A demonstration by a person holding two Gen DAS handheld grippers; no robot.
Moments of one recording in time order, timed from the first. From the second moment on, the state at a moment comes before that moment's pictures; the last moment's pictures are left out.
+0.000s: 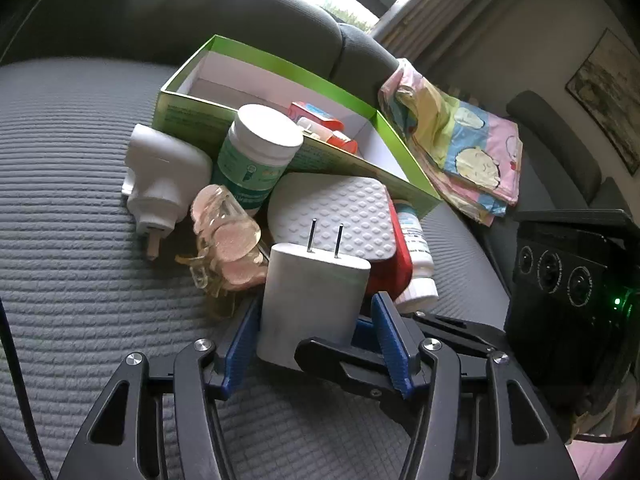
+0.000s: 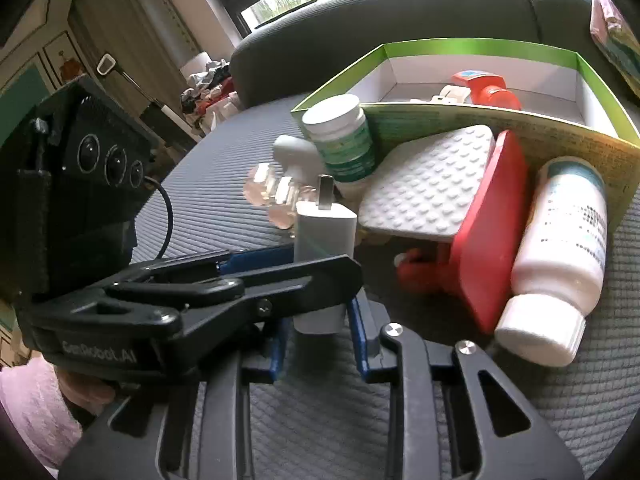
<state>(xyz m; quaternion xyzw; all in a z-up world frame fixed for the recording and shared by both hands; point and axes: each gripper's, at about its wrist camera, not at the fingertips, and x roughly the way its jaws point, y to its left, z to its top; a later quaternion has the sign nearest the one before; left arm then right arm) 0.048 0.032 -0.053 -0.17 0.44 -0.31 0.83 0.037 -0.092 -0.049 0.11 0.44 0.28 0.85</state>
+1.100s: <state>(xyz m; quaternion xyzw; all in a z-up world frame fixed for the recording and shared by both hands) 0.066 0.007 0.146 -0.09 0.28 -0.33 0.90 0.048 -0.123 0.134 0.08 0.28 0.29 0.91</state>
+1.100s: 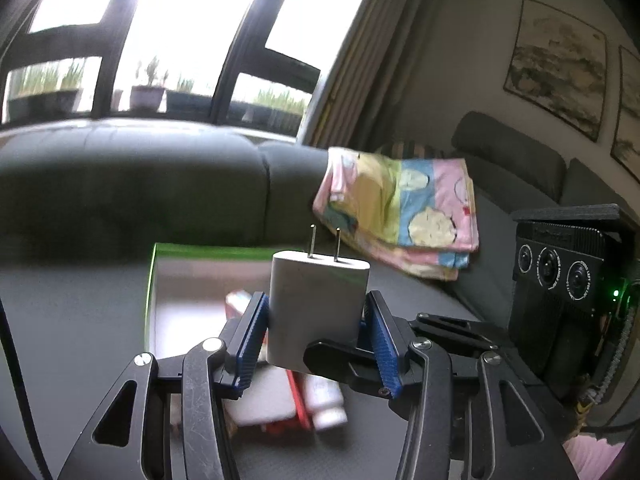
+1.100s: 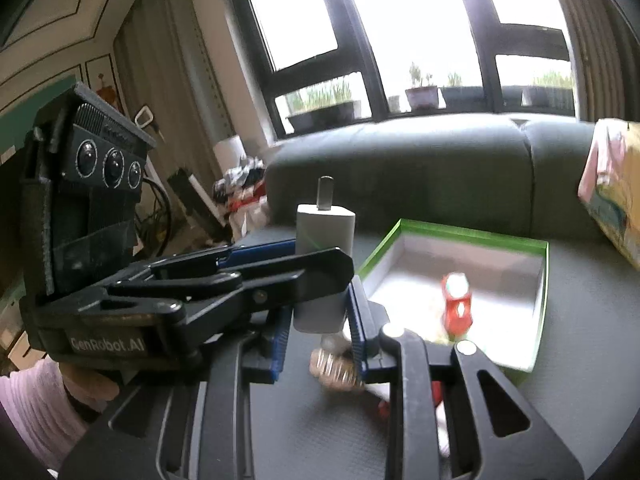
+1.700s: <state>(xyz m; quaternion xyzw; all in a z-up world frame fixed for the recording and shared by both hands) 0.192 -0.011 0.066 -0.09 0.37 -0.29 0.88 0.165 -0.136 0.070 0.11 0.36 0.28 0.88</state>
